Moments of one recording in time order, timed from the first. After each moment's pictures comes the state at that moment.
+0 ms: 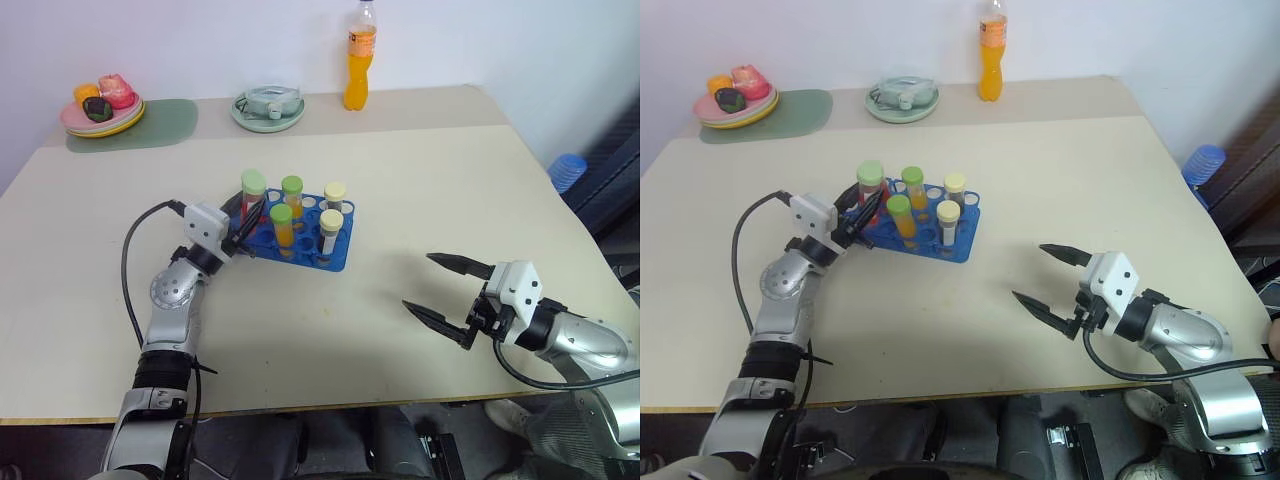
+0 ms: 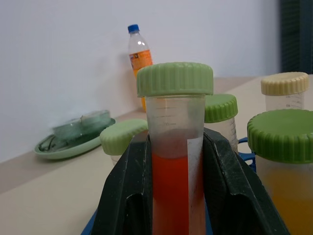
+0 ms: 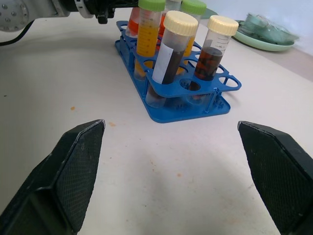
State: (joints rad) left arm -0.41 0.28 0.10 0.36 -0.18 -0.43 -0.59; right arm 0.12 -0.69 -0.19 -0.47 0.44 0.18 0.86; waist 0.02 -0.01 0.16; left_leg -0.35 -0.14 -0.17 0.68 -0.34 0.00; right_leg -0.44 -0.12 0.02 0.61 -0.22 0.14
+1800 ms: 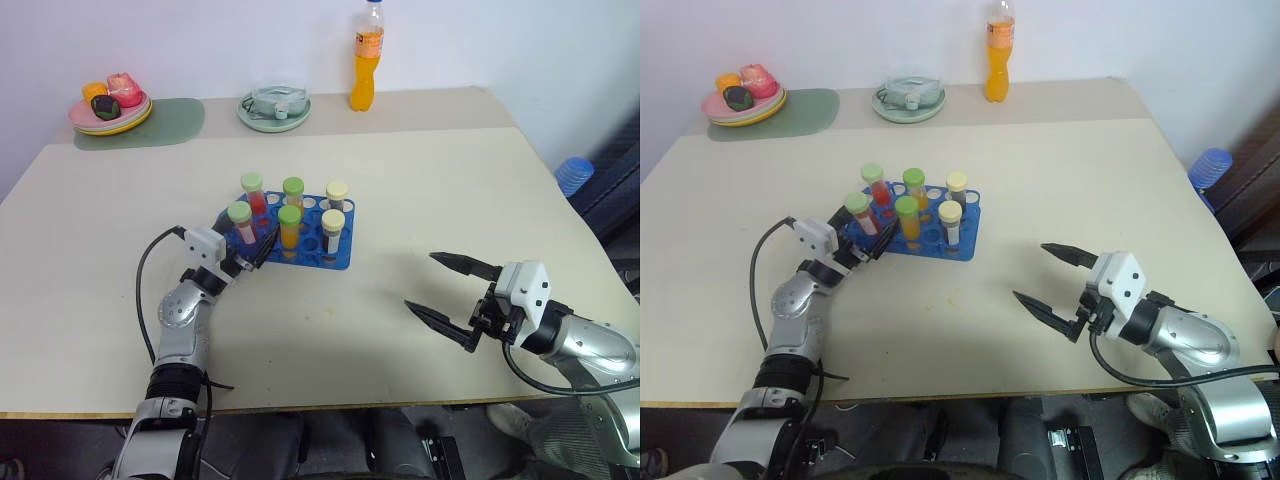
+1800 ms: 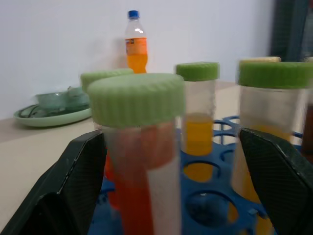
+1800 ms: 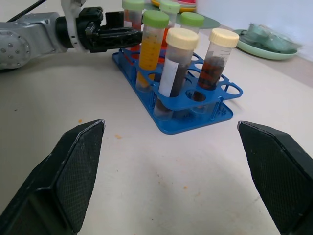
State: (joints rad) left arm -0.35 0.22 0.13 0.45 -0.31 -0.47 -0.73; right arm 0.14 -0.69 -0.21 -0.51 0.50 0.20 0.86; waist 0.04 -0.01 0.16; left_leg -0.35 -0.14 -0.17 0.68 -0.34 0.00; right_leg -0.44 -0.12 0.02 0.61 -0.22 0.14
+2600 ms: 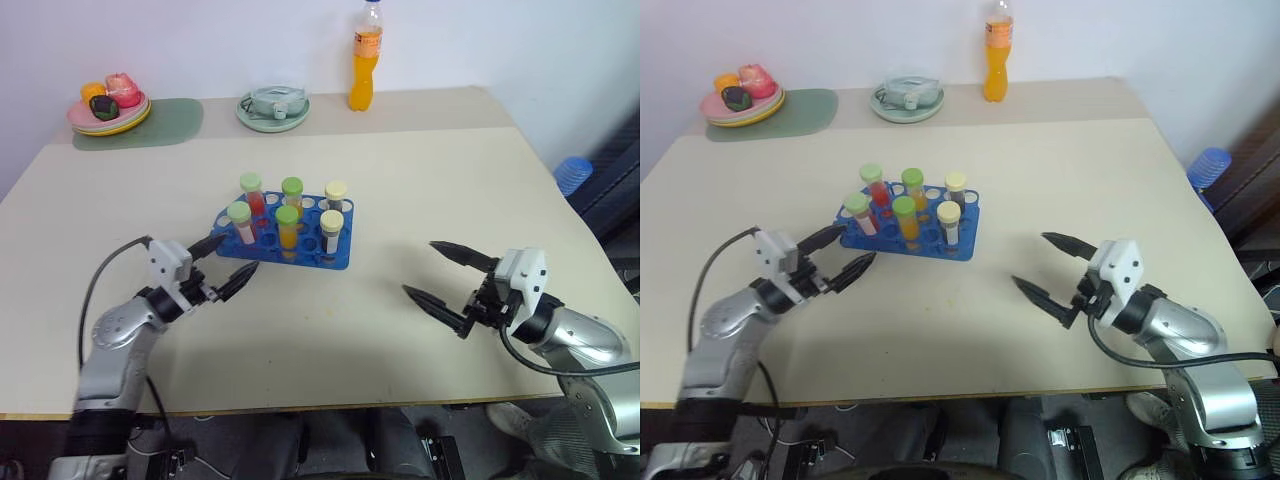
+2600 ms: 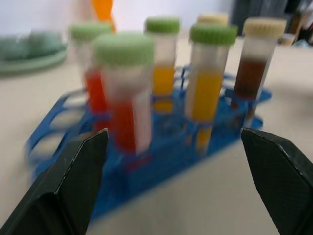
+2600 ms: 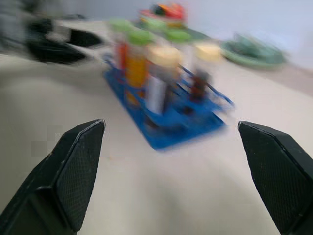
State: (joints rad) left arm -0.05 0.55 0.20 -0.05 -0.52 0.07 -0.82; right arm 0.12 -0.65 -0.24 -0.44 0.51 0.26 0.76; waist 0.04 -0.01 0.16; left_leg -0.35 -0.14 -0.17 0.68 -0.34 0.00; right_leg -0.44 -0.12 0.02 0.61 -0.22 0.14
